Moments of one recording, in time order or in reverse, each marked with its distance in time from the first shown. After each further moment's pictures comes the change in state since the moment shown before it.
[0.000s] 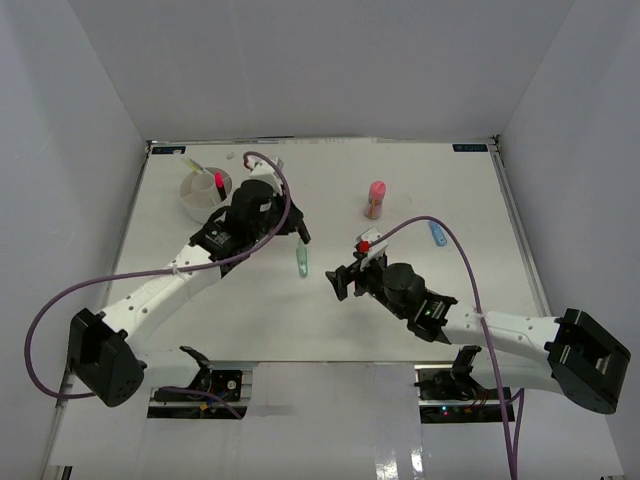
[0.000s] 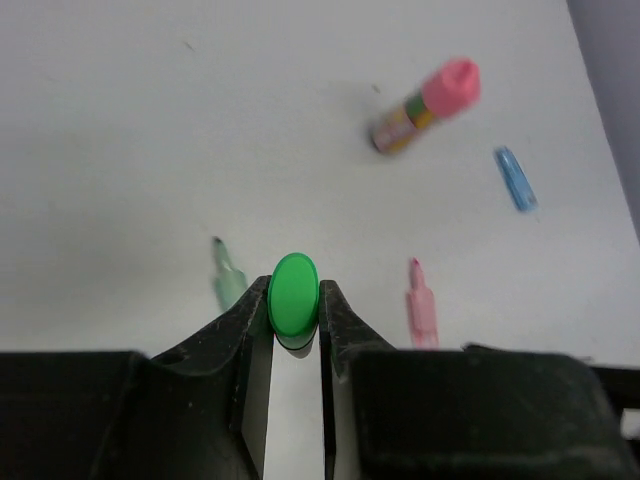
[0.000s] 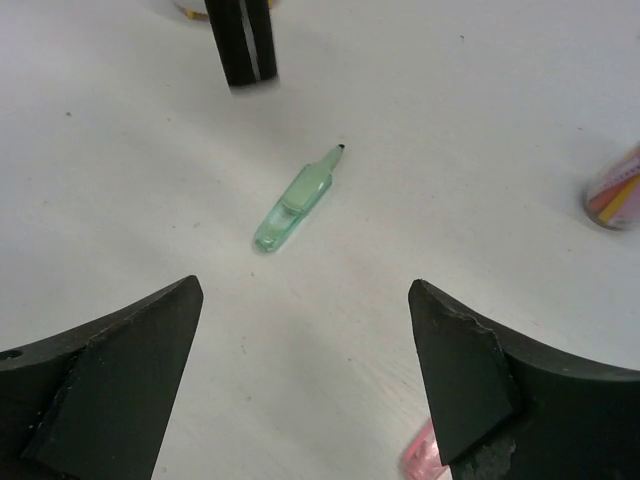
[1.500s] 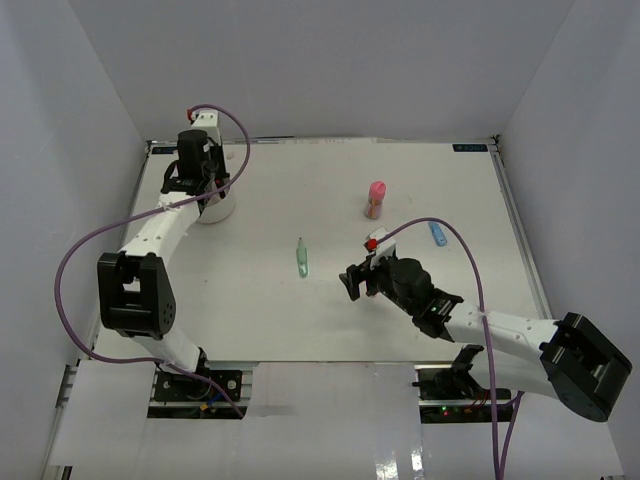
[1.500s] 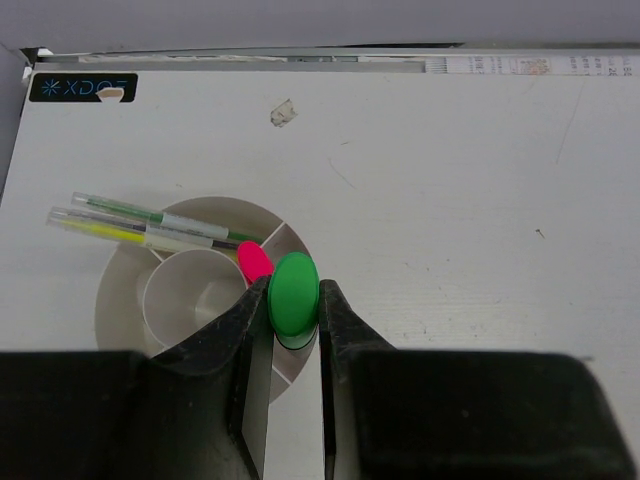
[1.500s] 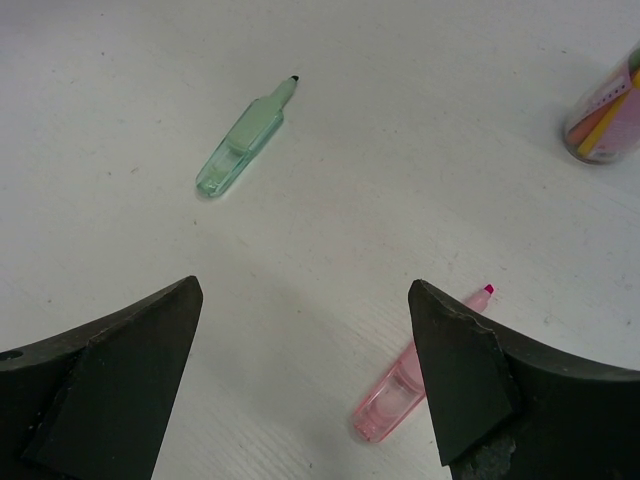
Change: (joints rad) left arm 0.548 0.367 0.257 0.188 0.006 0.501; right arm -0.135 -0.007 -0.063 -0.052 -0.108 -0.011
